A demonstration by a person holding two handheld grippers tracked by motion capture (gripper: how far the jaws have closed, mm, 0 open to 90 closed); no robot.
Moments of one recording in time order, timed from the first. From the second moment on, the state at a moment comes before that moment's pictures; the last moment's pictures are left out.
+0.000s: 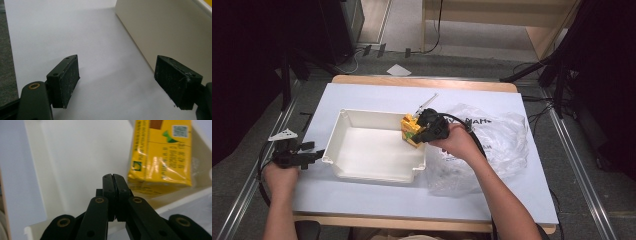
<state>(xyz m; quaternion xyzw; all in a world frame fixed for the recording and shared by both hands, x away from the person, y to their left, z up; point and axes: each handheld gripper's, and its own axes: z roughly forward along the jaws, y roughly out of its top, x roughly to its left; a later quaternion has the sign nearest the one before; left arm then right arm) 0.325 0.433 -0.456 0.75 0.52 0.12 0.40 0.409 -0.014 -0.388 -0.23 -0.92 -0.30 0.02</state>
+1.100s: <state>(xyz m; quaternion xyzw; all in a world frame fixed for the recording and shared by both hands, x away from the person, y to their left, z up) 0.325 0.433 -0.455 0.75 0.52 0.12 0.40 0.419 -0.024 -0.394 -0.26 -0.92 -0.30 0.02</state>
